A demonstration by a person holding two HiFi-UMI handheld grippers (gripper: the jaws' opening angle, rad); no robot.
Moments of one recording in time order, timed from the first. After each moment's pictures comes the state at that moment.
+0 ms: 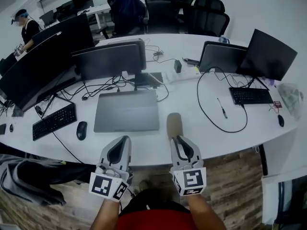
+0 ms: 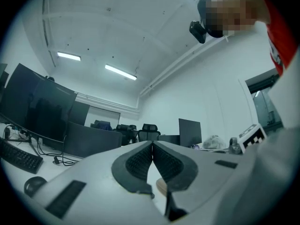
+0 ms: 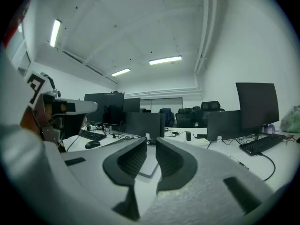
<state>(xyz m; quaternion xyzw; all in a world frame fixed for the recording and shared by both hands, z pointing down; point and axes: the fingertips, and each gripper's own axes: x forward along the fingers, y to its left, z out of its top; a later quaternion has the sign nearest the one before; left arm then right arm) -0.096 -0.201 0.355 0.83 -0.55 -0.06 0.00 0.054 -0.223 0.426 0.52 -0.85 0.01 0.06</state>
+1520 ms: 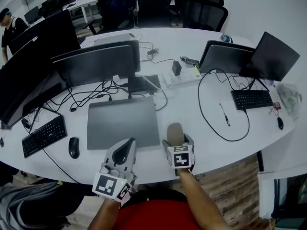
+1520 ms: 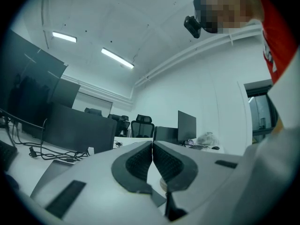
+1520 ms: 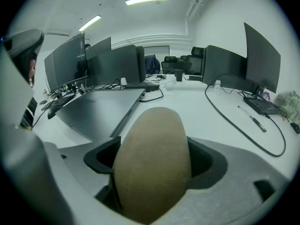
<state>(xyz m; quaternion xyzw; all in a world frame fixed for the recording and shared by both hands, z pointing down) -0.100 -0.313 0.404 0.87 -0.49 -0.04 0.05 0.062 -0.365 0.632 0.55 -0.74 0.23 0.30</state>
